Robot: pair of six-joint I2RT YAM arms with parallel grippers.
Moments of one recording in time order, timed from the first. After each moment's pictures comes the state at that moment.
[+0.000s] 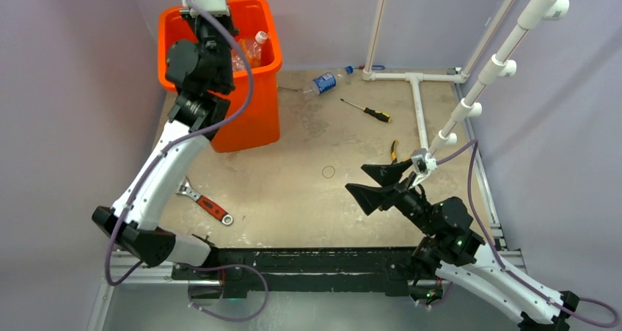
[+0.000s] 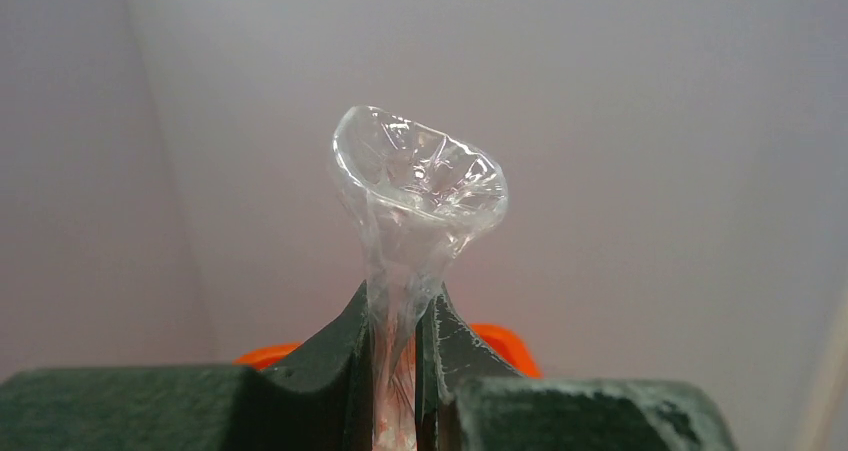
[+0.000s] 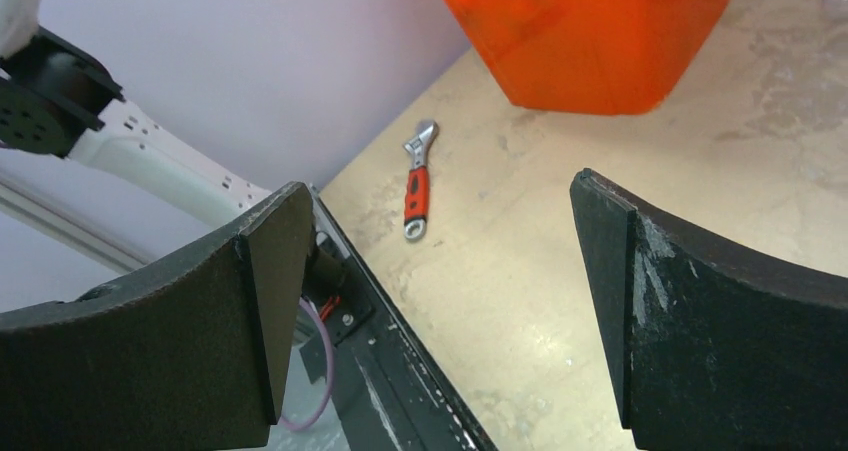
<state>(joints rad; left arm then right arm) -0.55 1.37 1.69 0.34 -0.52 0.39 0.90 0.29 0.37 0.21 0.07 0.51</state>
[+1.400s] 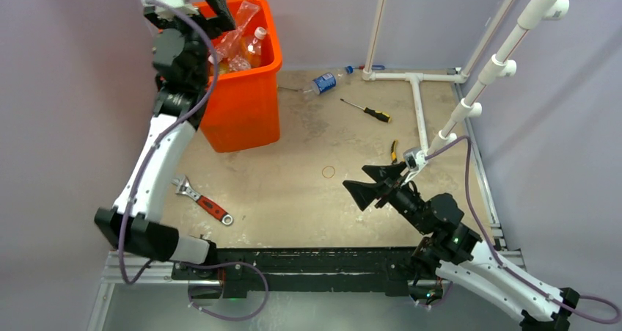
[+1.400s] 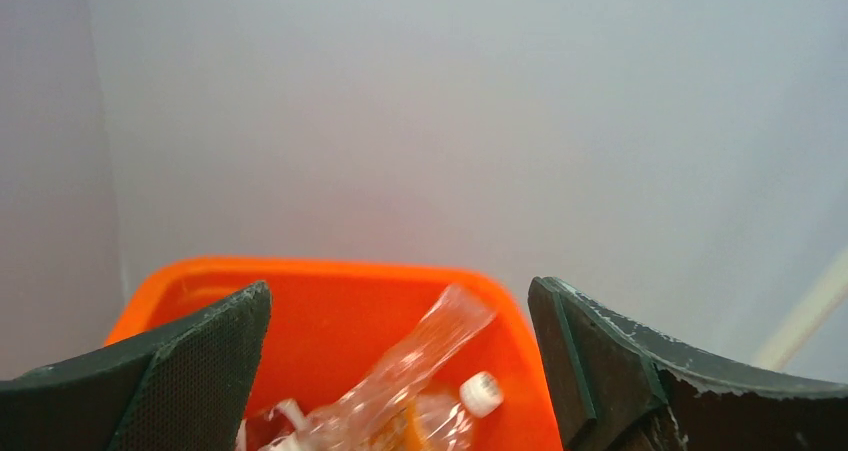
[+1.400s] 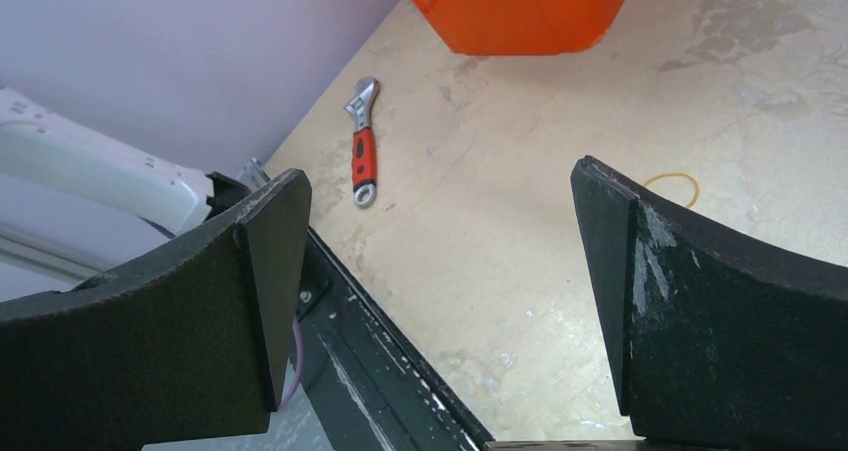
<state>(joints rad) -0.24 1.47 1.62 0.18 -0.37 -0.09 0.90 0.33 0.38 0.11 0.15 0.50</state>
